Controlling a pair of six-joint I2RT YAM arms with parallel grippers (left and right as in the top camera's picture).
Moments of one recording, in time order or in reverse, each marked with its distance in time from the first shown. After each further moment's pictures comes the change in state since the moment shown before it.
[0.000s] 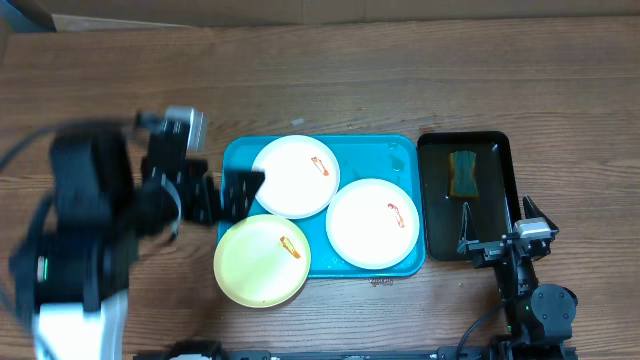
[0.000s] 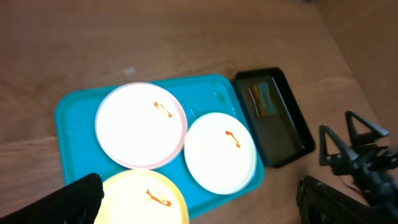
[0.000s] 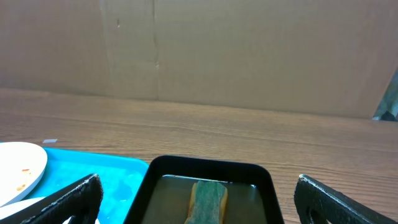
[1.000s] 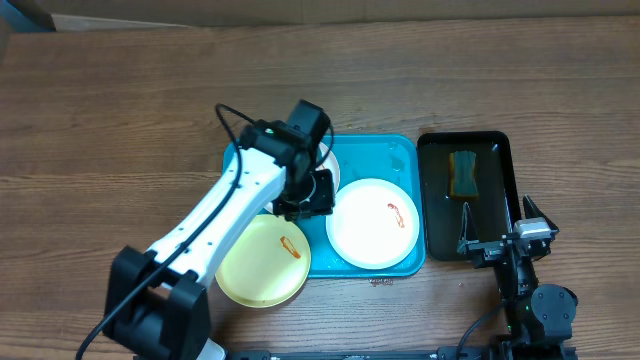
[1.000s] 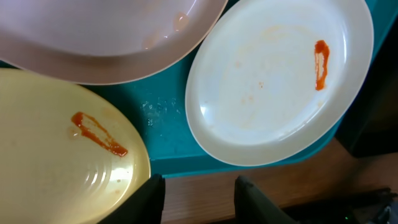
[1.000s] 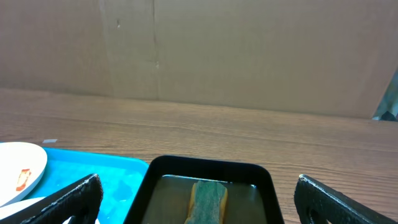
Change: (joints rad) left arm -0.516 0.605 -0.157 0.093 -0.287 -0.562; right arm 0.000 0.000 0.000 0.000 0.000 0.000
